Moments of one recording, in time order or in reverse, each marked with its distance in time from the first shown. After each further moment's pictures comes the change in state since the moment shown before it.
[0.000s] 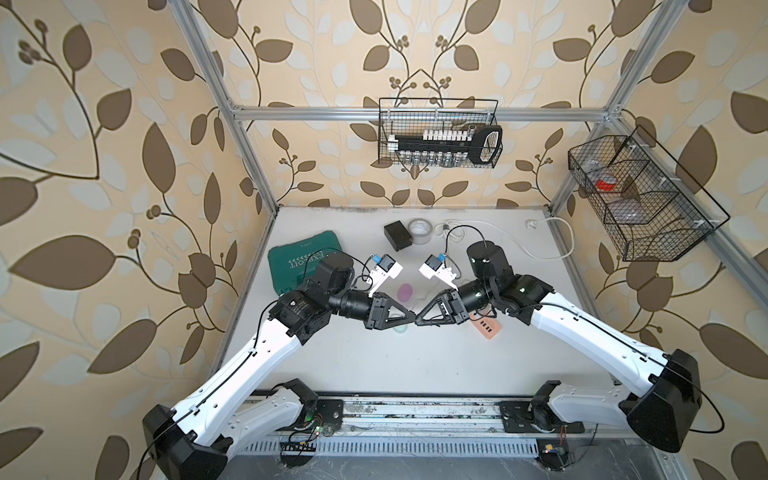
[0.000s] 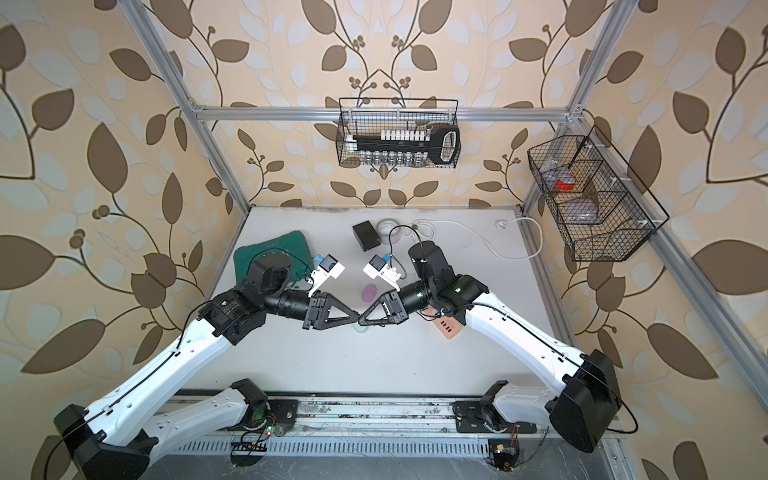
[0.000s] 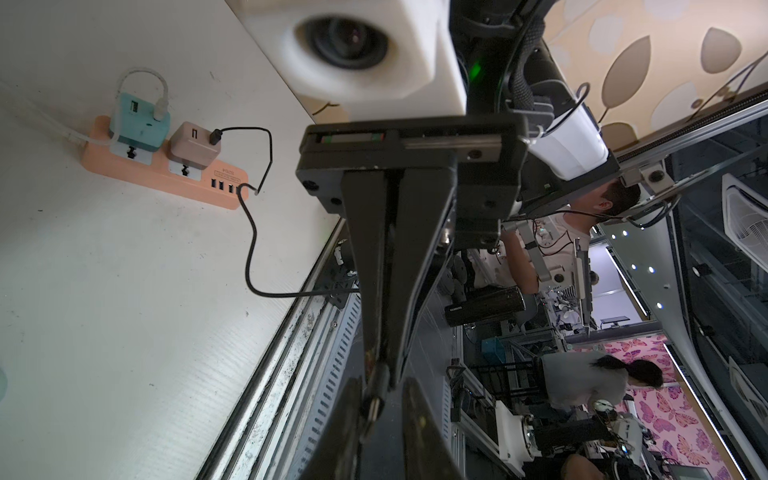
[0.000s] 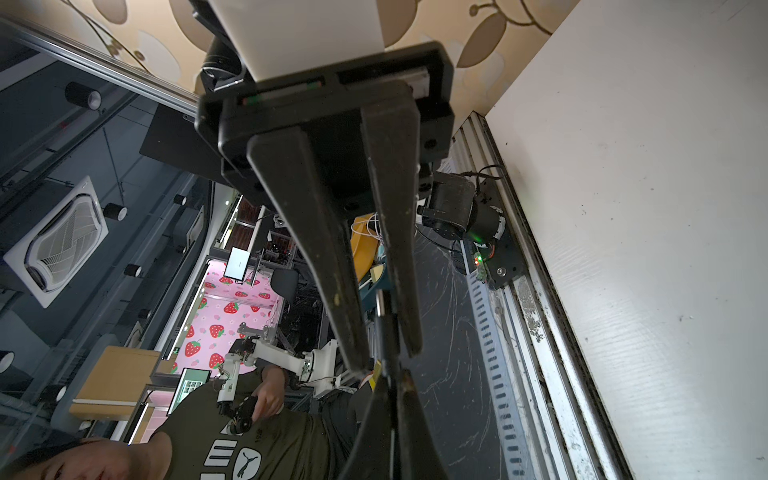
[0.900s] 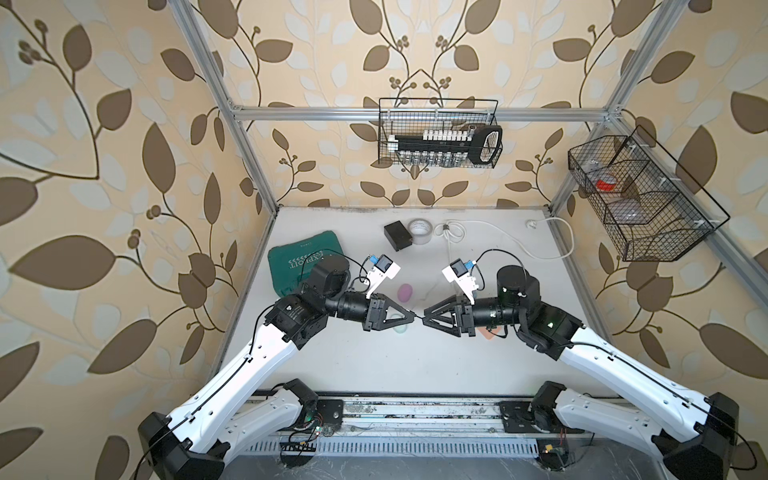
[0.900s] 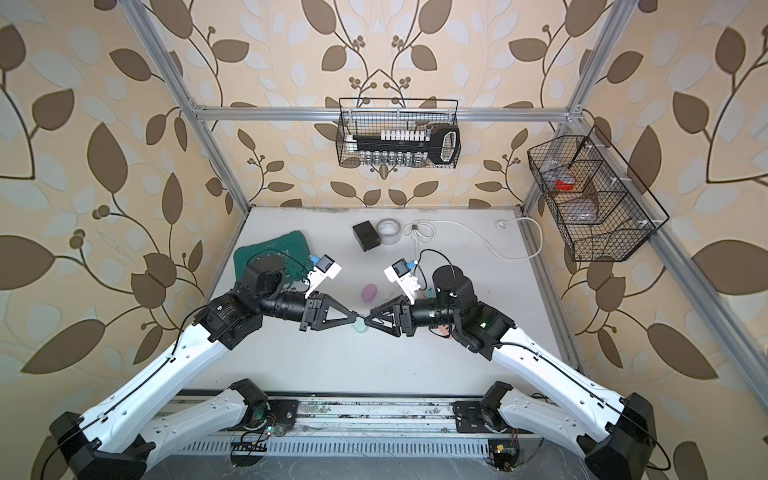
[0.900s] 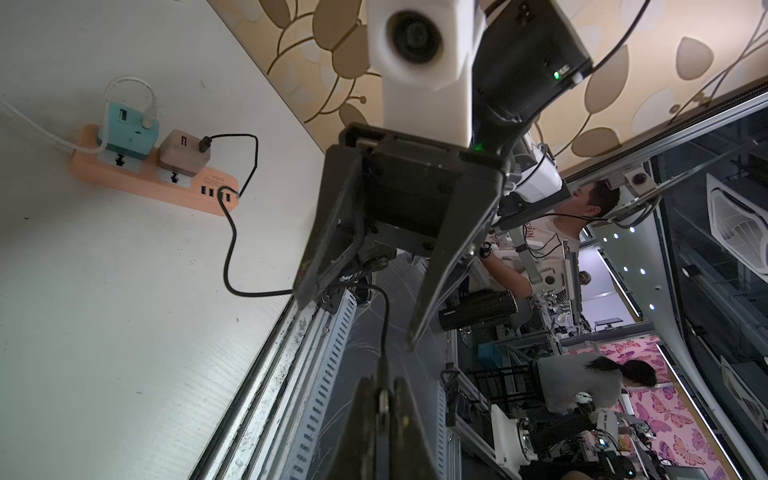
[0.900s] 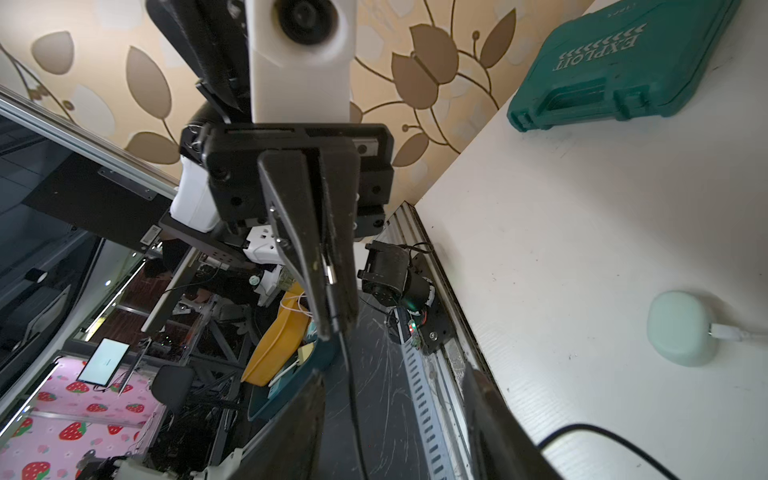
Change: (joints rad) left arm 0.000 -0.035 -0.024 0.051 0.006 -0.050; right arm 0.090 -0.290 -0.279 0.283 0.459 0.131
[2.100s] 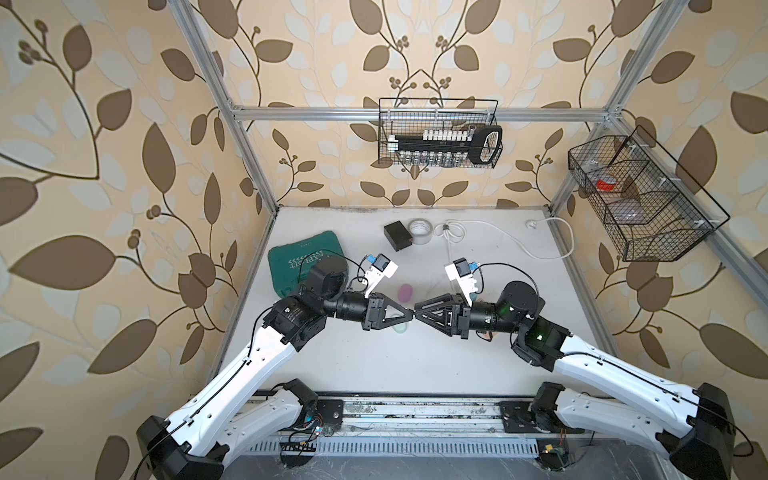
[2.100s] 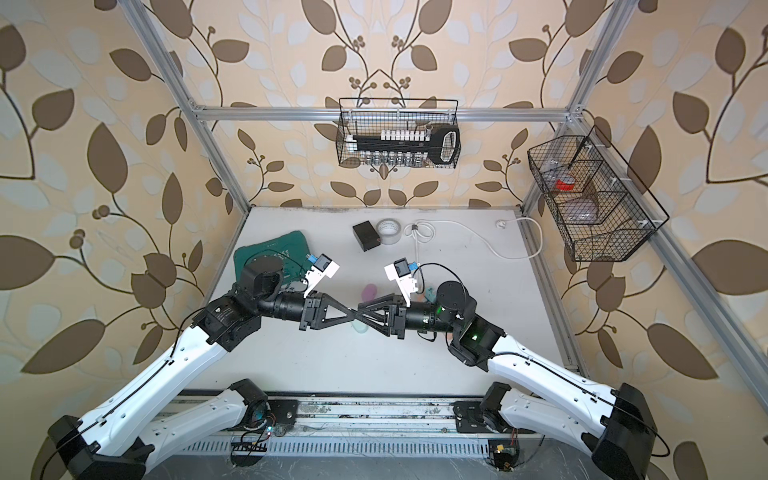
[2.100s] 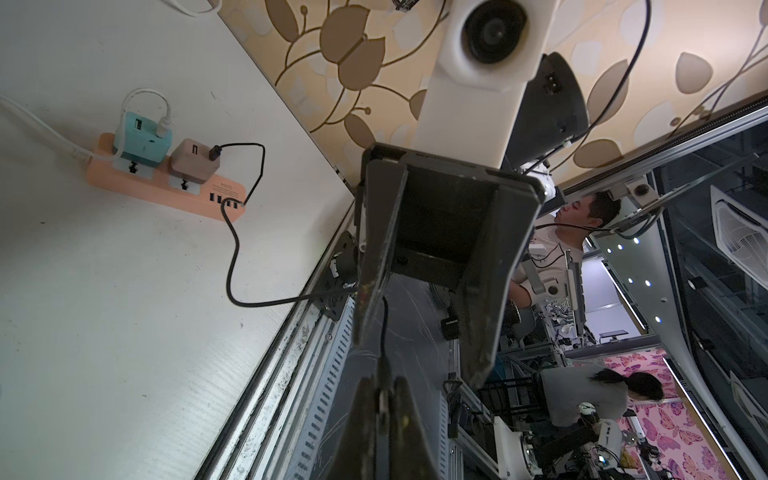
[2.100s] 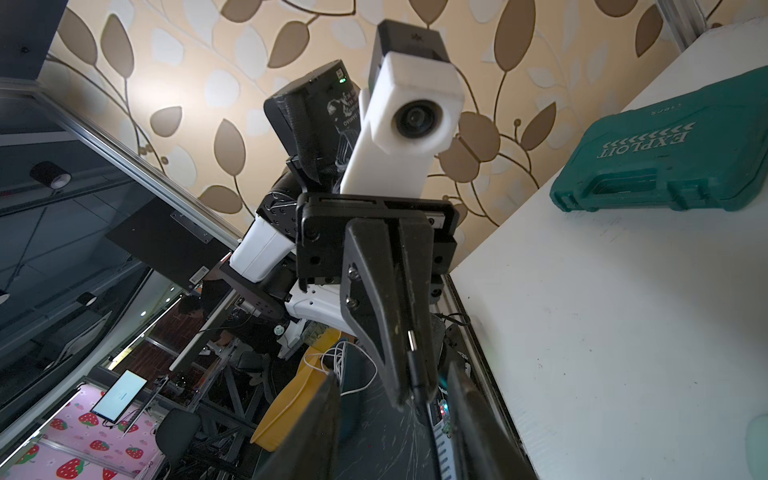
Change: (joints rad) left arm 0.006 -0.016 -0.013 0.018 -0.019 -0.019; right arm 0.078 -0.008 -0.089 0.391 0.090 0.146
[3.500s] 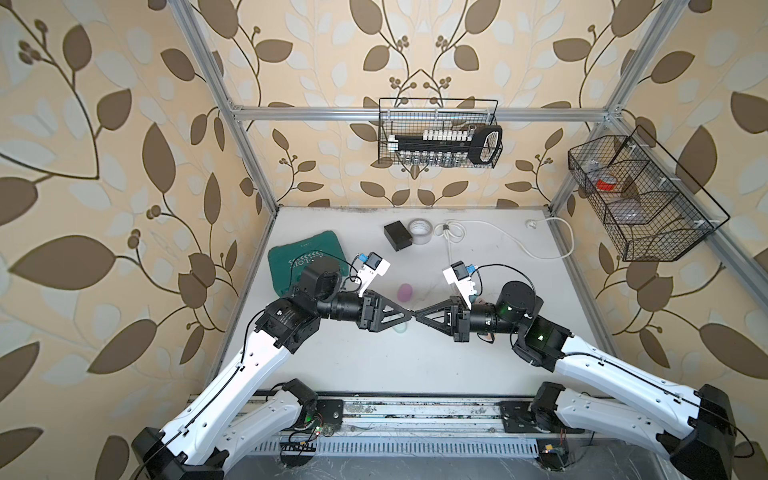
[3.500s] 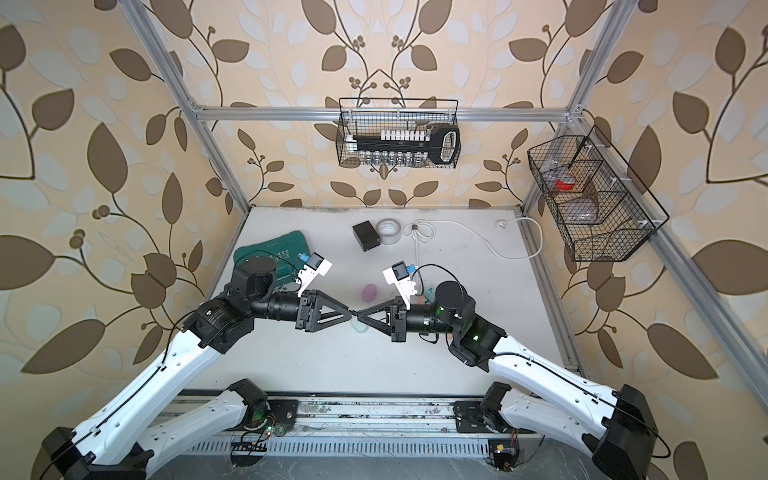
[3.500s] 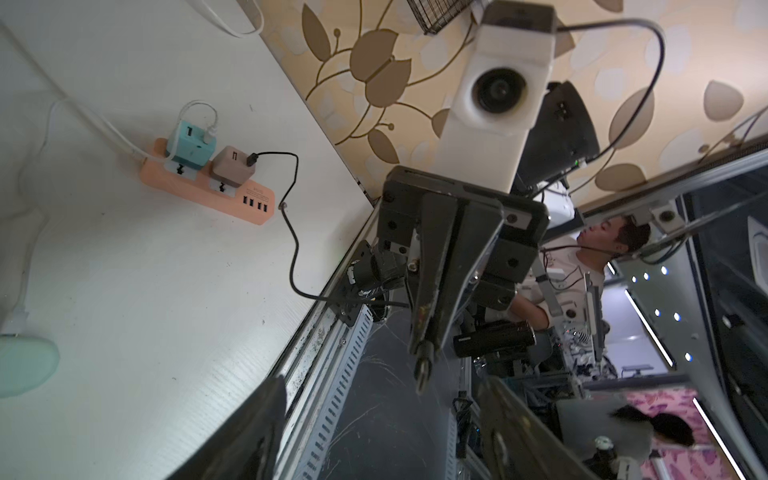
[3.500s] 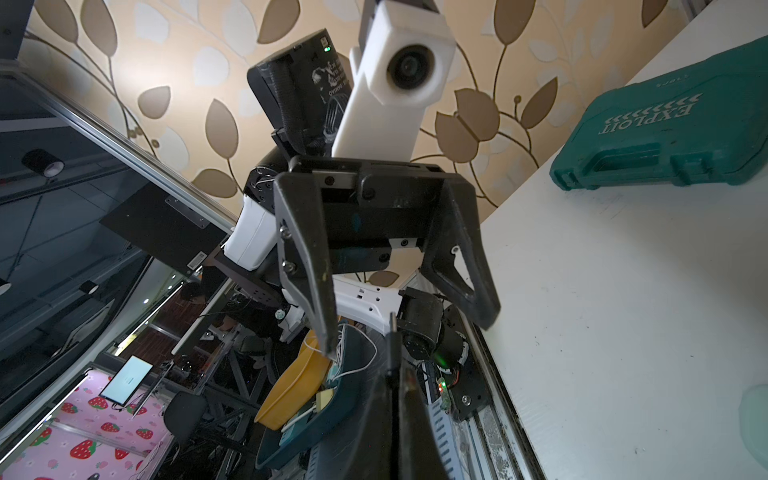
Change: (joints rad) left arm 0.066 -0.037 0.025 -0.108 -0.088 0.017; right arm -0.024 -0.025 -0.001 -0.092 -0.024 -0.031
